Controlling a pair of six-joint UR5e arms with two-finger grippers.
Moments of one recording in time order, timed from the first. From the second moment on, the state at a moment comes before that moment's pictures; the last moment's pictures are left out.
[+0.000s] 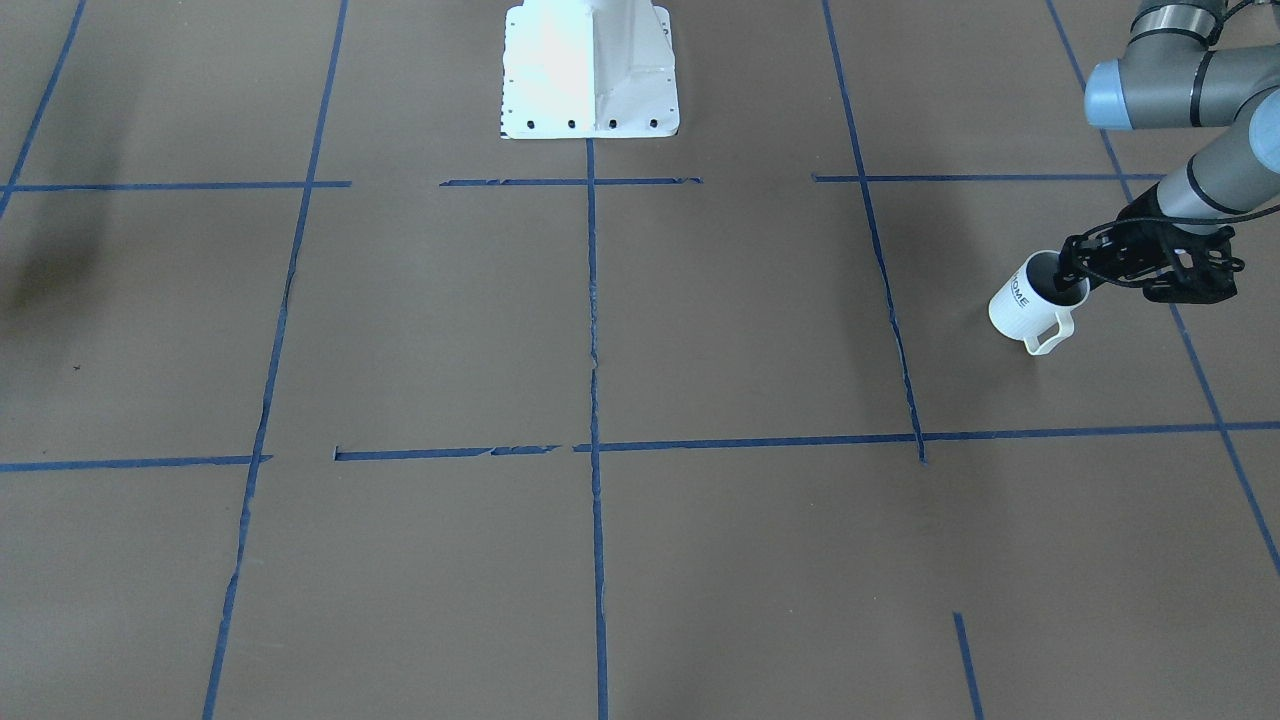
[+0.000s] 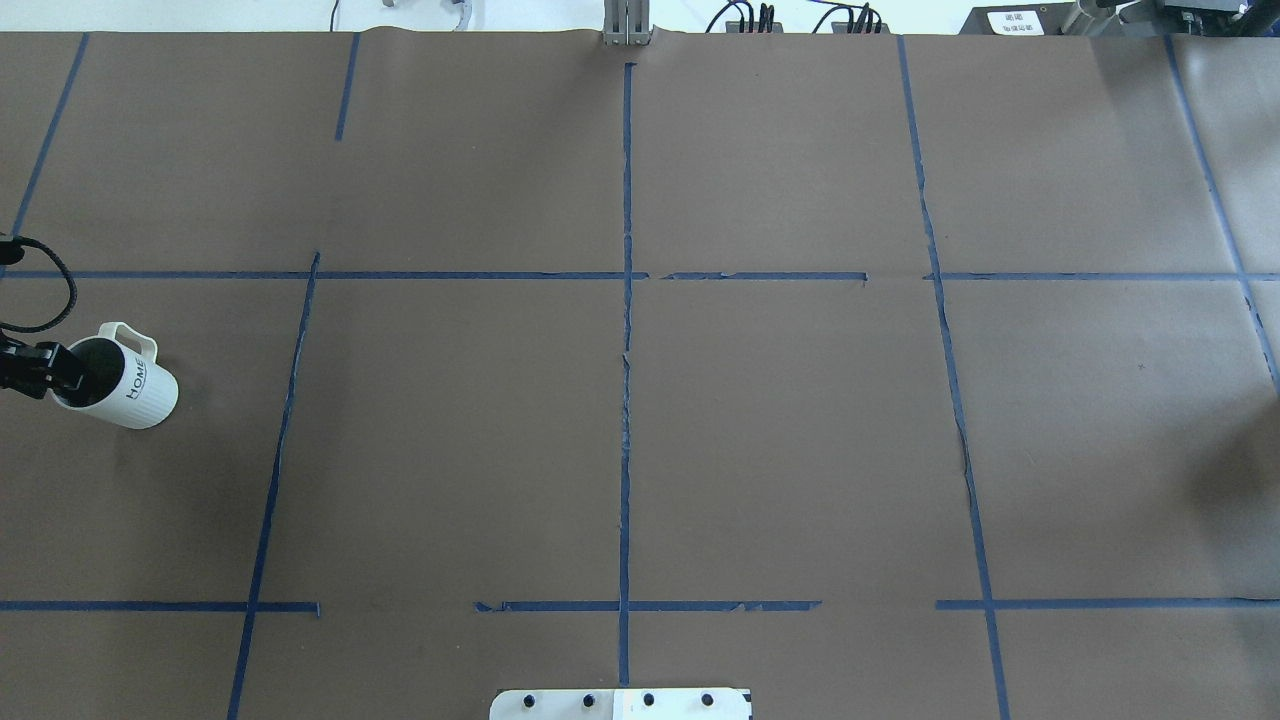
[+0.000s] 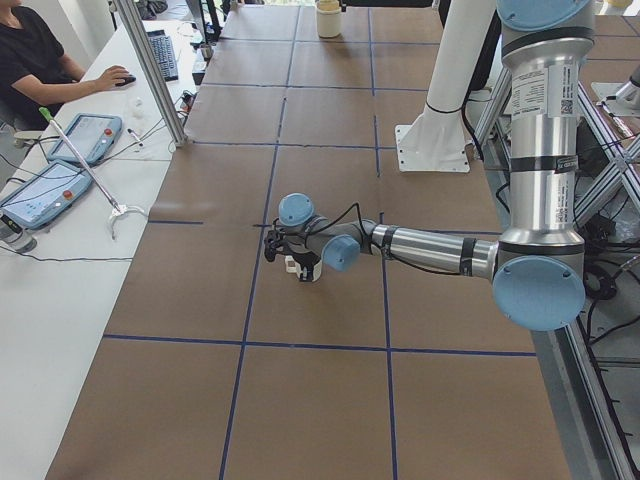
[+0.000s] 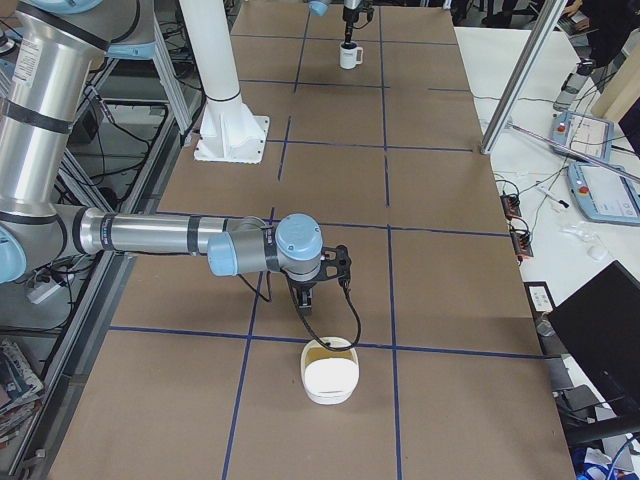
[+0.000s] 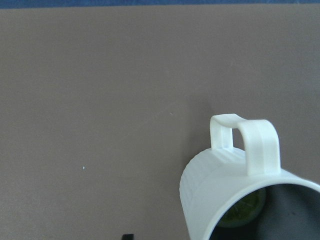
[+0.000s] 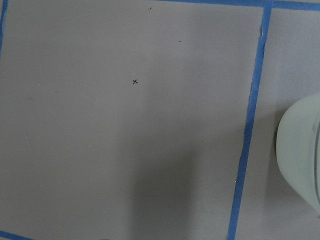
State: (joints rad) left arm -1.04 -1.50 -1.70 -1.99 -2.31 -0.67; right arm 1.45 -1.93 1.91 -1.40 2.49 0.05
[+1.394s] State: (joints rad) left arm -0.82 -2.15 -1.83 -1.38 -2.26 -1.24; right arm 0.91 -1.51 1.93 -0.98 2.02 0.58
